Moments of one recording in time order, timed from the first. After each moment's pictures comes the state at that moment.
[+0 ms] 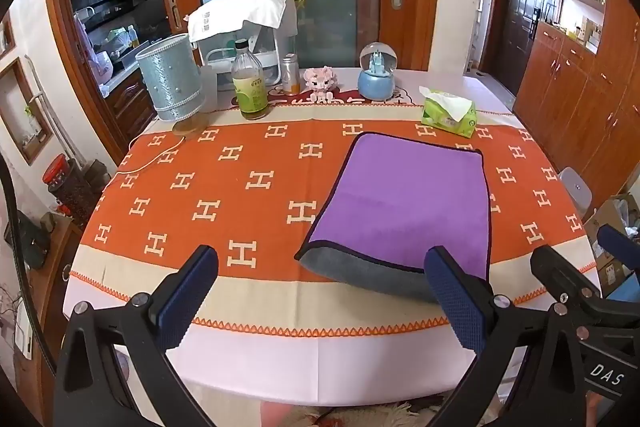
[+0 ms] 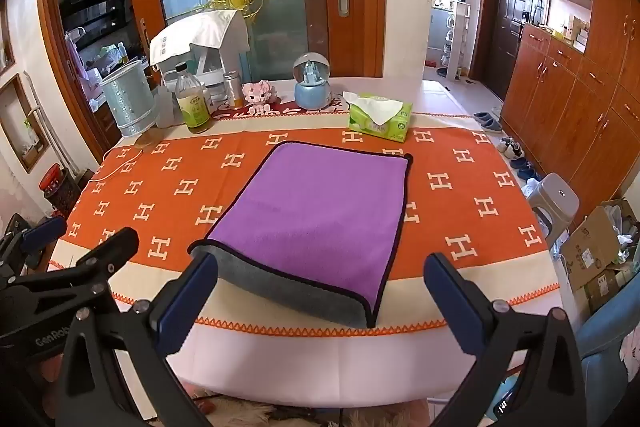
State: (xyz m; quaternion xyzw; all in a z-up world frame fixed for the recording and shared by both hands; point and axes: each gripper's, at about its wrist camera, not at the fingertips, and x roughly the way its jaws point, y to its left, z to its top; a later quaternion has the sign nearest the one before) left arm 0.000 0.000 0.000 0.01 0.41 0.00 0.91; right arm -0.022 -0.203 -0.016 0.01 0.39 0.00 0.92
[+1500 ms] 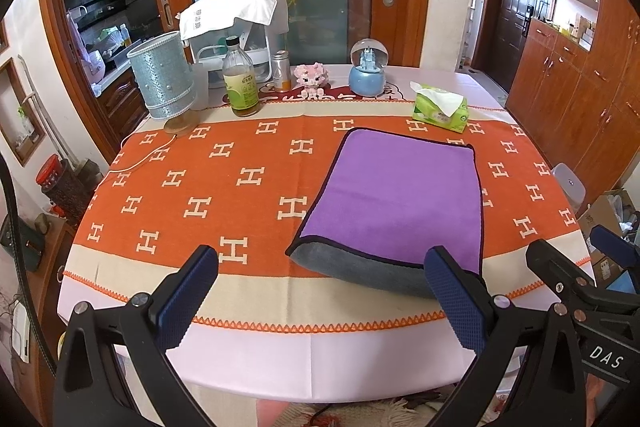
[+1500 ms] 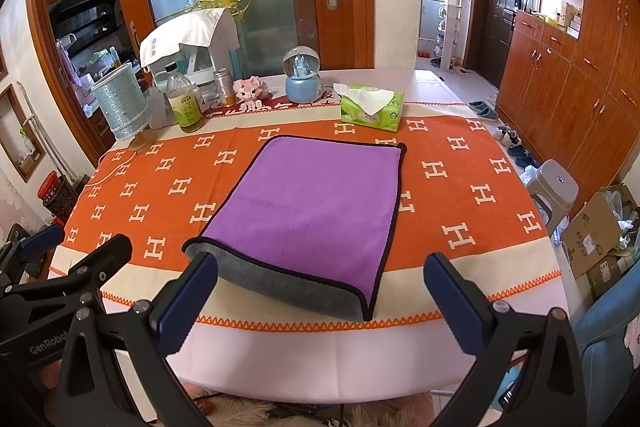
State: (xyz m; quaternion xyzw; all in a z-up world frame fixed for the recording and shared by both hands) left arm -0.006 -0.020 -0.005 0.02 0.41 -0.01 0.91; right arm -0.020 -0.213 -0.023 0.03 0.40 0.00 0.92
